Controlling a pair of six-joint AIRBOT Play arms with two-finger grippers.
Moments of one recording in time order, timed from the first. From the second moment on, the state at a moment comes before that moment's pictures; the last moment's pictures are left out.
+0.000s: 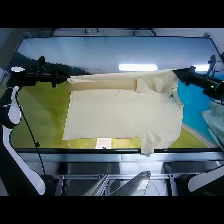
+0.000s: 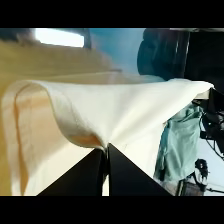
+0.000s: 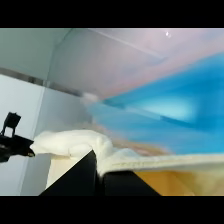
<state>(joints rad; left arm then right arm) 0.28 -2.26 2.00 0.45 -1.47 -1.30 -0.45 -1.90 1.38 -0.05 1.22 0.64</state>
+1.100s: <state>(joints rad) 0.26 -2.22 2.03 0.70 -1.74 -1.37 -0.53 -1.83 1.38 -0.53 1.36 0.86</state>
